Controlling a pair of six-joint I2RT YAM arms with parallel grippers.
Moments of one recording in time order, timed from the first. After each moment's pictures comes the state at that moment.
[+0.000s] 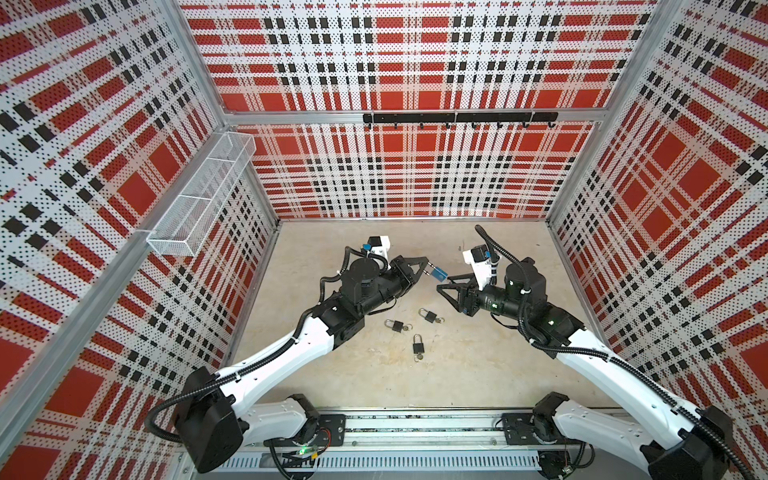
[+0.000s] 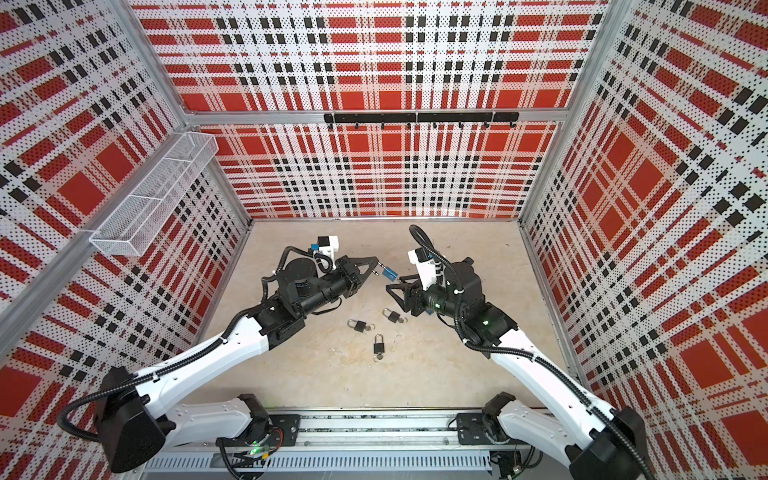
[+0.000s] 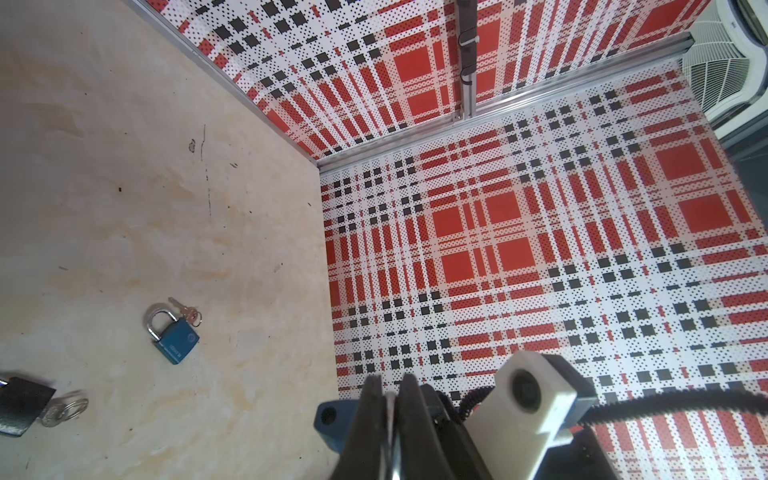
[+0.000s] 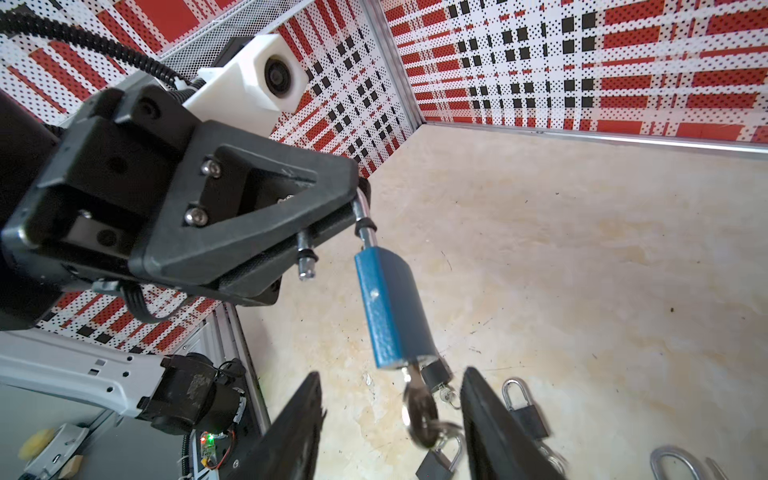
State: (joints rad) left arm -0.75 1.22 0.95 0.20 0.11 -1.24; right arm 0.59 1.03 0.87 -0.12 -0.39 0.31
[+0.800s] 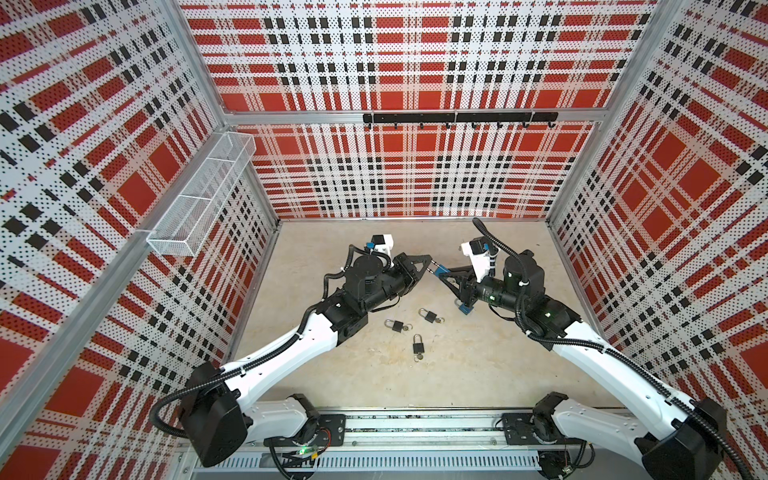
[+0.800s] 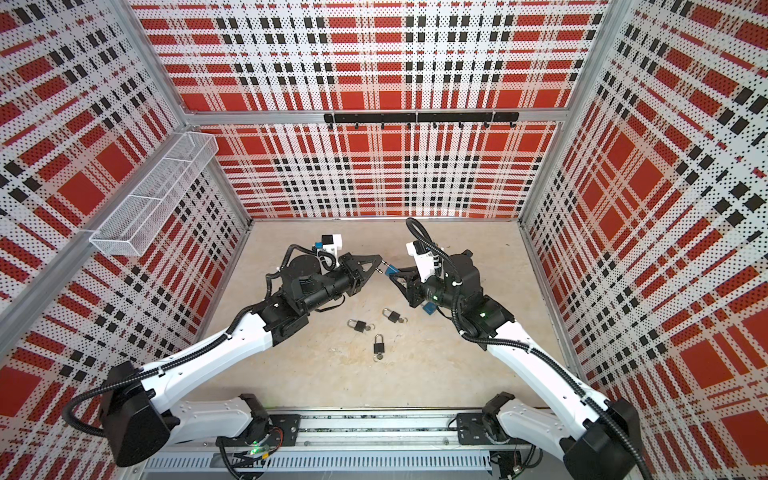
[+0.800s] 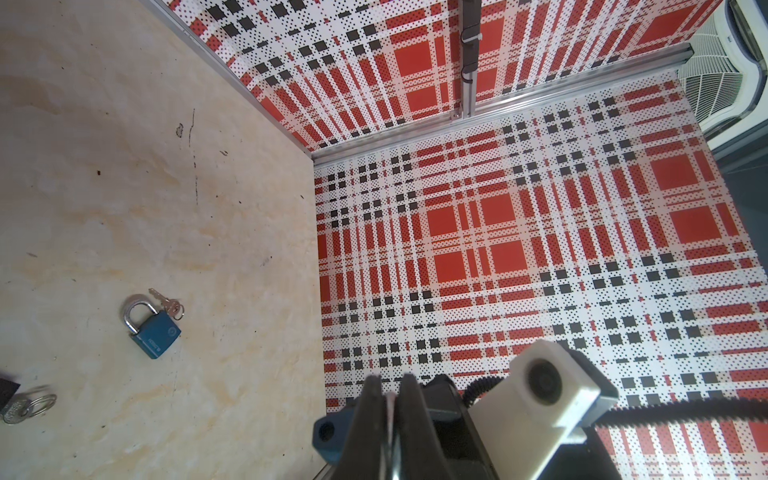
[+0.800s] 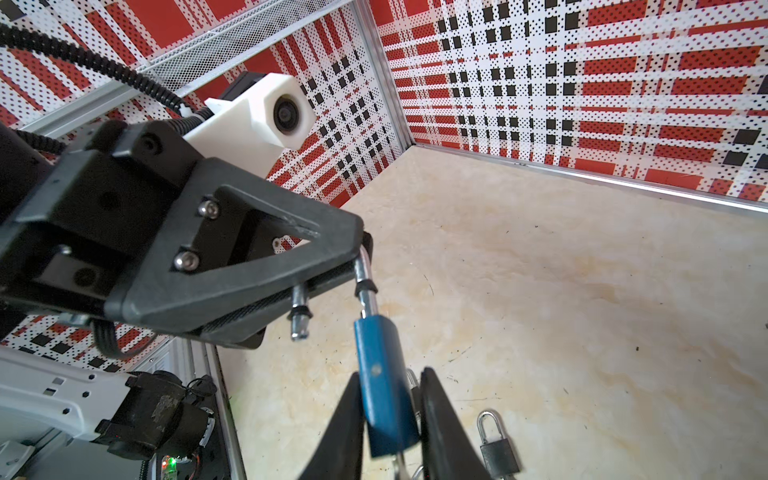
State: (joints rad) left arm -0.75 1.26 0.97 0.21 0.13 -1.29; right arm 0.58 1.08 0.91 -0.09 -0.38 0.25
